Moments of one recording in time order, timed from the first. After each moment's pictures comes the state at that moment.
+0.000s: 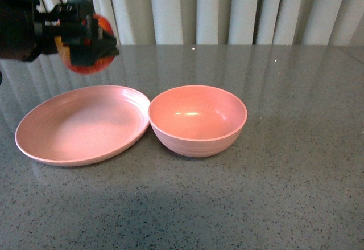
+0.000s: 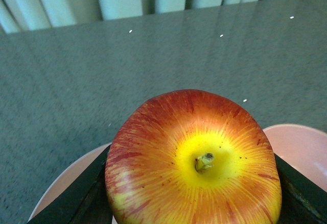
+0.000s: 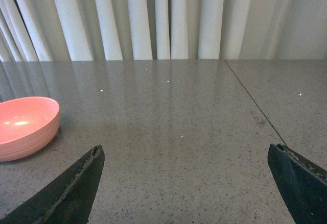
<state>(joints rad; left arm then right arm) -0.19 1.57 0.86 0.37 0.19 0.03 0.00 0.00 0.01 0.00 0.00 0.01</state>
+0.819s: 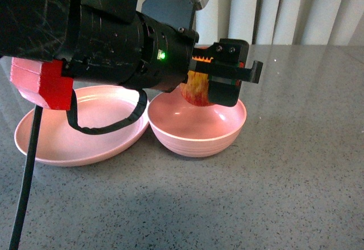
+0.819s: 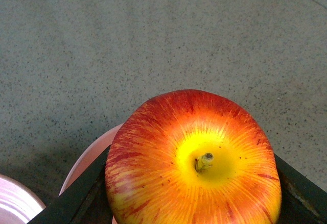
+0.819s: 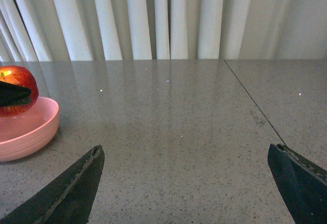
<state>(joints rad) -0.51 1.78 1.02 0.31 0.07 -0.02 0.00 0.00 0.01 0.00 0.00 0.01</state>
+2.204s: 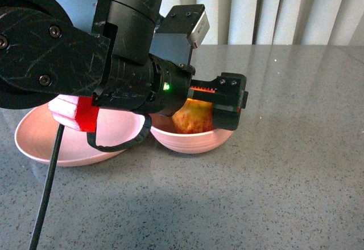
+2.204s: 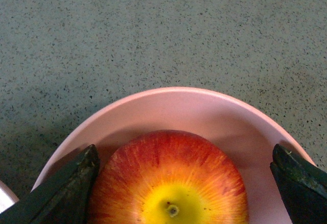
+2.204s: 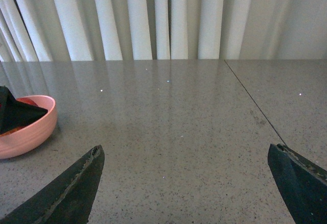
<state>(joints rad) -0.49 1.91 1.07 0.30 0.08 -0.06 0.00 0.00 0.01 0.00 0.00 0.01</state>
